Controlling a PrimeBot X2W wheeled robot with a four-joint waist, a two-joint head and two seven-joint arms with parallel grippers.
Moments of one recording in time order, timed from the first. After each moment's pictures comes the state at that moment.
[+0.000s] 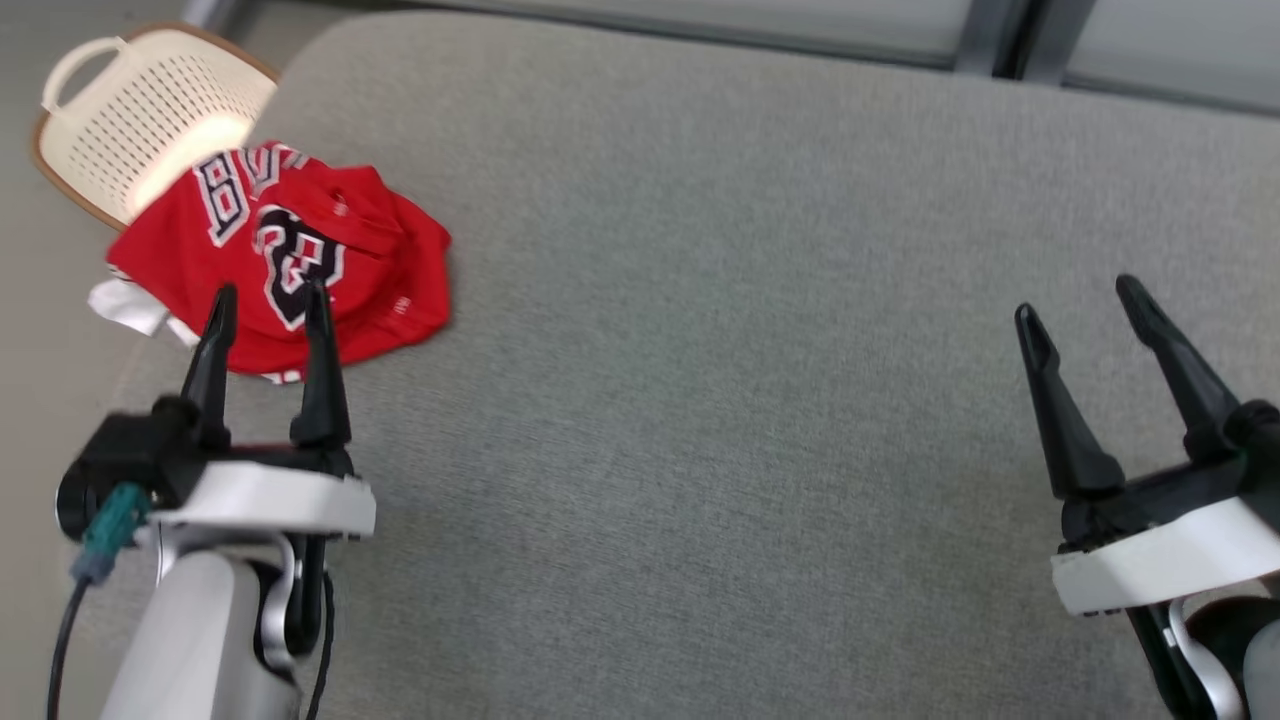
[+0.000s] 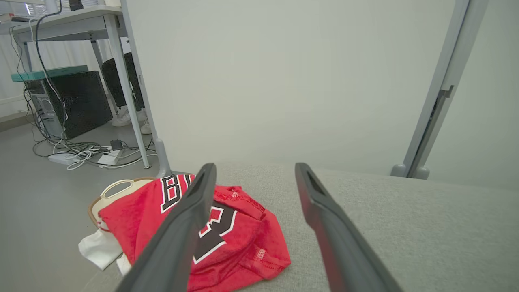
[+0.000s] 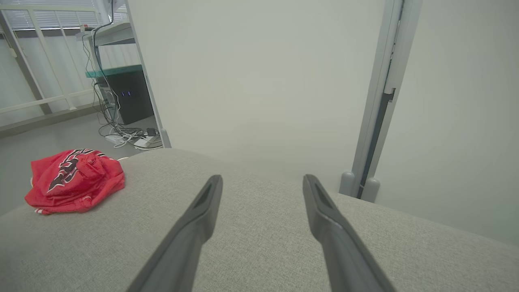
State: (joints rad) left arm -0.26 0.16 -0.10 0.17 -0.34 0.04 -0.26; right arm -0.09 -0.19 0.09 -0.32 0.16 0.13 0.18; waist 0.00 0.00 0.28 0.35
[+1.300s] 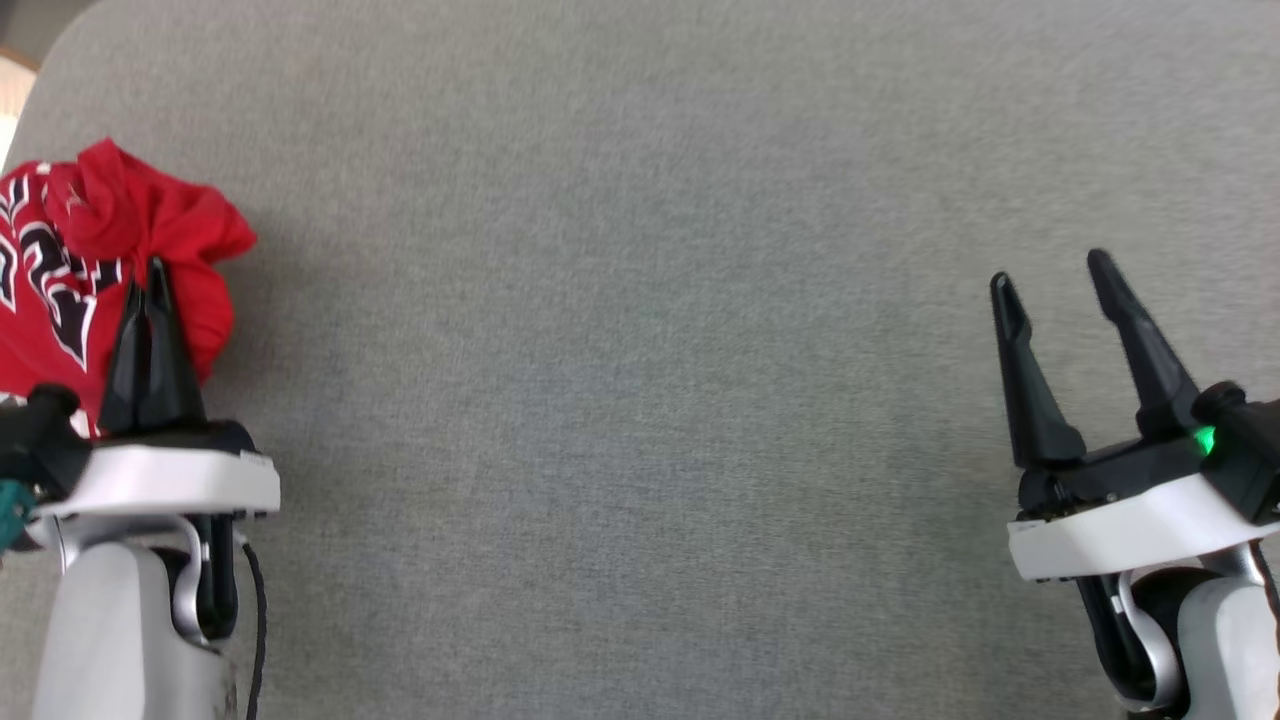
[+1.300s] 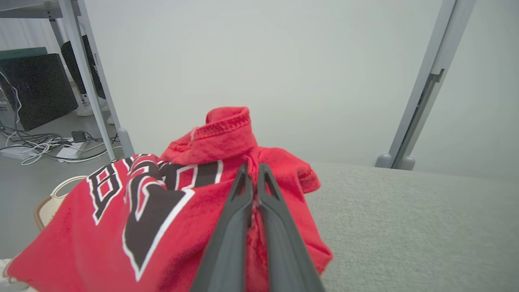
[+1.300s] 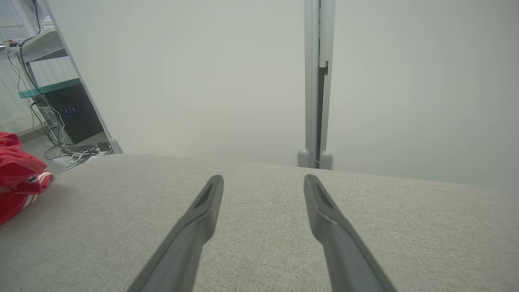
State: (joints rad) left arm -0.38 0.08 0.20 0.30 -0.19 -0.12 -0.26; right arm -0.19 -0.14 0.11 -0.19 0.18 0.13 0.04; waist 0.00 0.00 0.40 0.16
